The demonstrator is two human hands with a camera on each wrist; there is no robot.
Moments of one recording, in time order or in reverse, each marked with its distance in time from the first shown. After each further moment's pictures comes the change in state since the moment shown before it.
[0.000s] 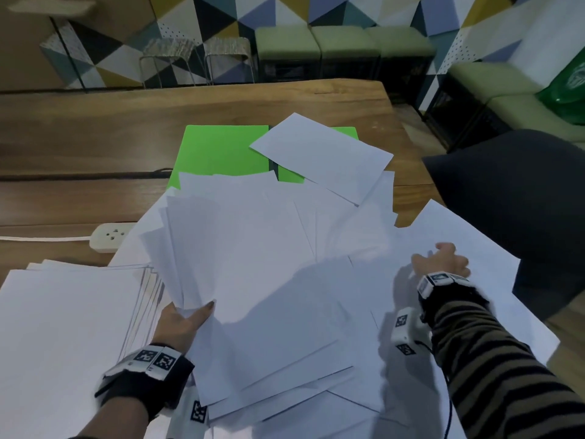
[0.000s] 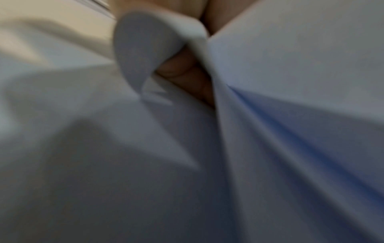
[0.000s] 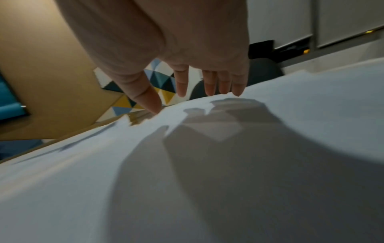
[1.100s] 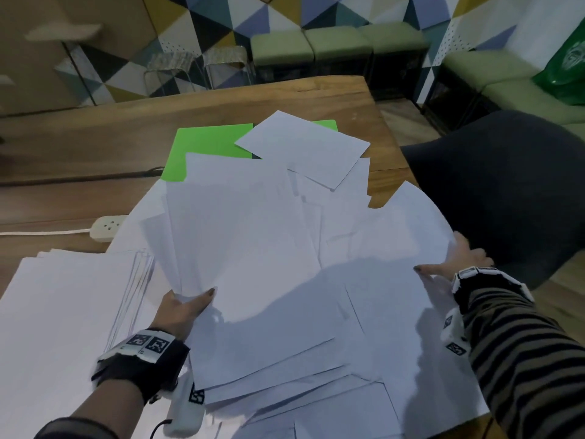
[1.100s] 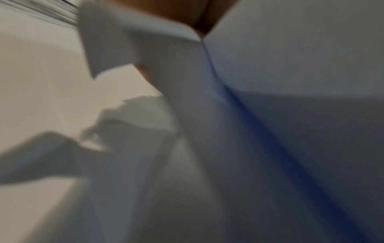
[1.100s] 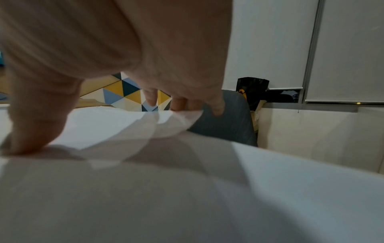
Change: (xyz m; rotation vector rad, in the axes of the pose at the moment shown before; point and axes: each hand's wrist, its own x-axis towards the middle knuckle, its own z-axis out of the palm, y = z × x) left_hand -0.049 0.009 0.023 0.038 -0.079 -0.015; right_hand 0.043 0.086 -0.064 -0.354 -0.208 -0.088
